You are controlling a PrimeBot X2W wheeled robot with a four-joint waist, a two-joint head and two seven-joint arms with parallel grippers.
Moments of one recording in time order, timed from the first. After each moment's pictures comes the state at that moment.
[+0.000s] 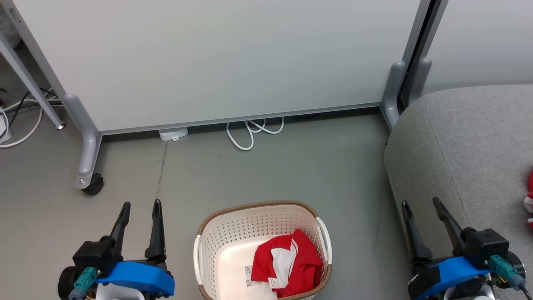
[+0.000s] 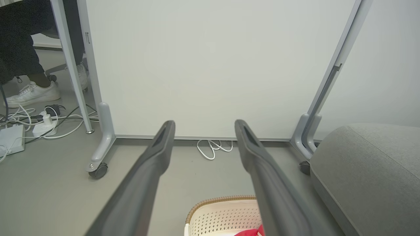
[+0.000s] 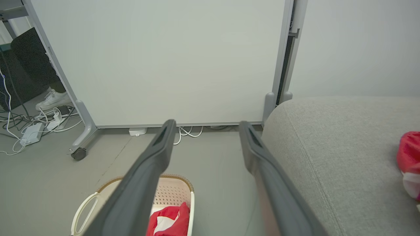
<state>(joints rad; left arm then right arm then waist) -0.09 0.09 -0.04 0.36 -0.26 -0.13 -0.26 -0.04 -0.05 -0.04 0.18 0.10 0.13 -0.15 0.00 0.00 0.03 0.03</state>
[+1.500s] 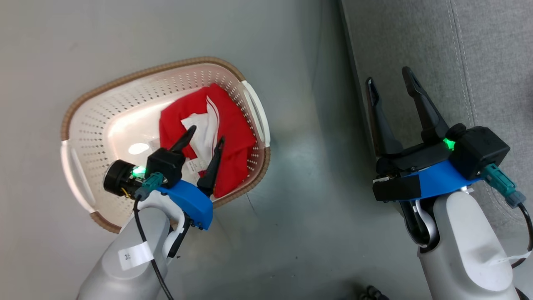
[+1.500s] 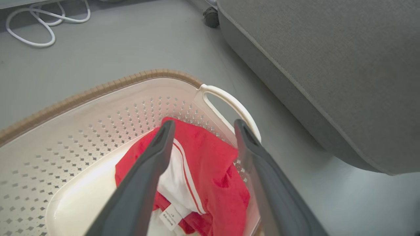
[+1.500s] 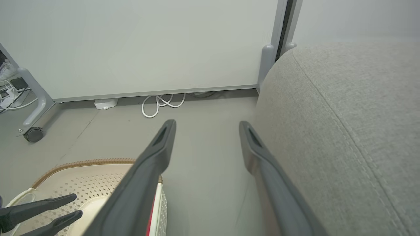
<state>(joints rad) -0.58 0.19 -0.54 0.68 -0.34 -0.13 -0.26 -0.45 -0.05 0.14 0.15 0.17 0.13 -0.25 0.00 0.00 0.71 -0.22</state>
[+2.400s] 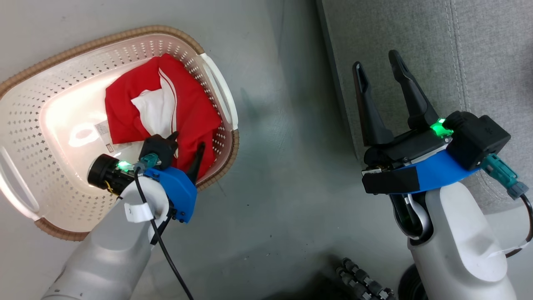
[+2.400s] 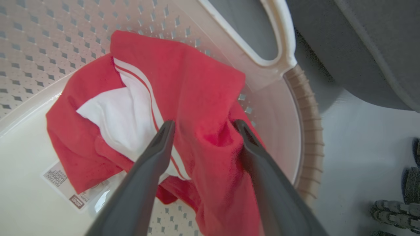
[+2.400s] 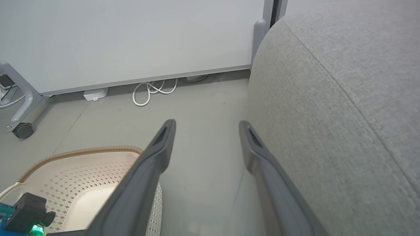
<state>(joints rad) -0.76 0.23 -0.82 0.98 -0.54 -0.13 -0.22 -0.51 -0.05 0.20 0.14 0.27 0.13 -0.26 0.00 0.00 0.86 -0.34</state>
